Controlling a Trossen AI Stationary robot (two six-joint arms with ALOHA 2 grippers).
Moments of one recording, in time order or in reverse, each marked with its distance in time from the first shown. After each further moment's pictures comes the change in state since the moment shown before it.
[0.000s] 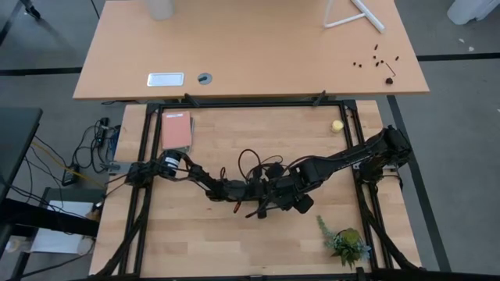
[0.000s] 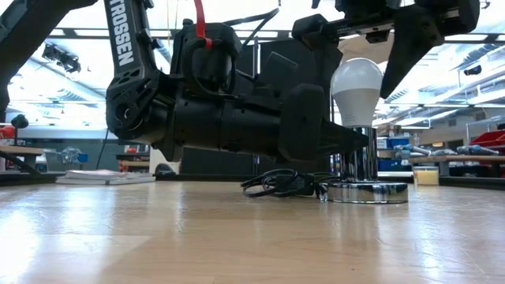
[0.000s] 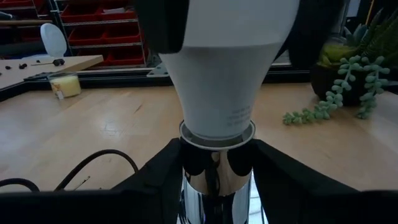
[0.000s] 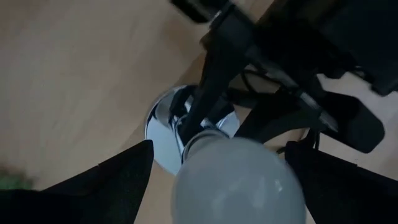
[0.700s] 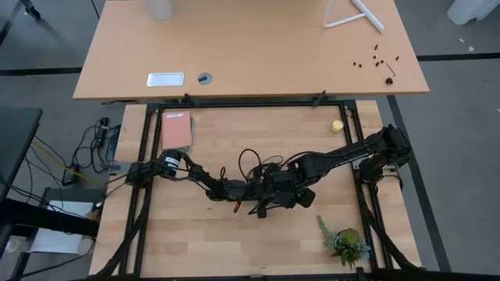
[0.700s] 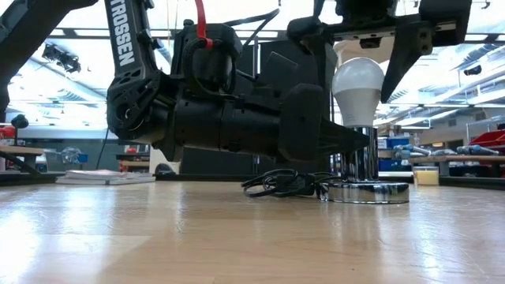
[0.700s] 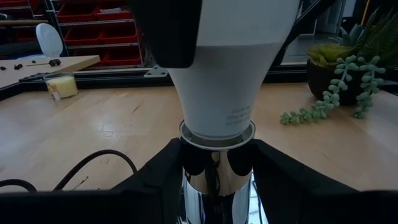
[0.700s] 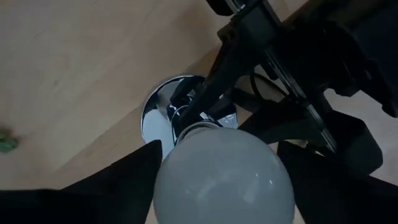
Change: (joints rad) left arm 0.000 0.000 0.000 -0.001 0.018 0.001; right arm -0.043 0.000 0.000 -0.009 -0.063 -0.229
